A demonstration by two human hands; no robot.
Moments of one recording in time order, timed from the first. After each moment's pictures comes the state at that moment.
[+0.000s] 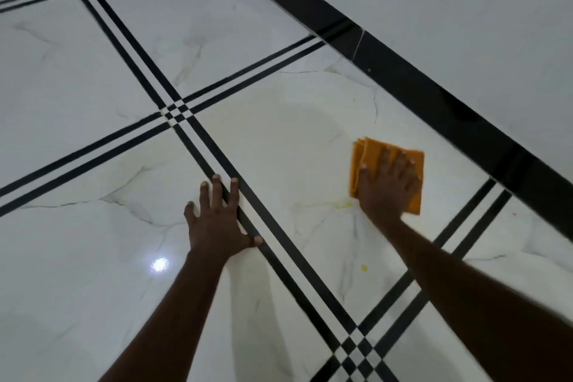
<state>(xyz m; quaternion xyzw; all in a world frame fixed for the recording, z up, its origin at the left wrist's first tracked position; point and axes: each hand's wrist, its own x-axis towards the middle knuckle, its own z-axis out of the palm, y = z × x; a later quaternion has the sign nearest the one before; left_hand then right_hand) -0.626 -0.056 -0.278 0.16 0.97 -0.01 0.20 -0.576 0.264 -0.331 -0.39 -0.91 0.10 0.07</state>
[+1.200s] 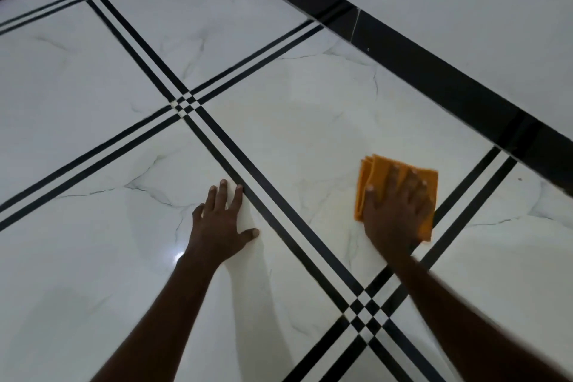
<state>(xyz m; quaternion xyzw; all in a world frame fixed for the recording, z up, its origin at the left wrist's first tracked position) -0.593 -0.092 -0.273 0.21 0.95 0.03 0.22 -0.479 0.209 -0.324 -0.41 -0.90 0.10 0.09</state>
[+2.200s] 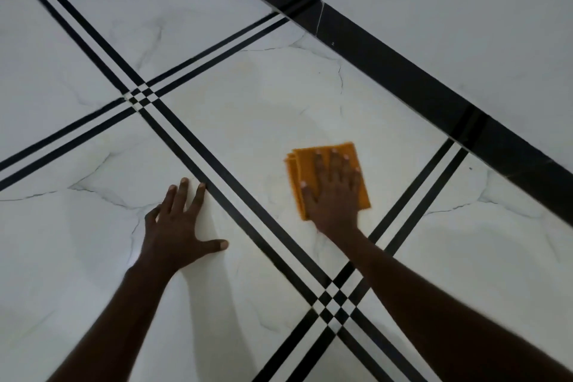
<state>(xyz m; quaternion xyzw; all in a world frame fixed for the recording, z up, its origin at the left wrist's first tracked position) -0.589 -0.104 -0.284 0.20 0.96 0.07 0.20 -0.500 0.197 -0.338 -0.24 -0.96 0.07 0.07</state>
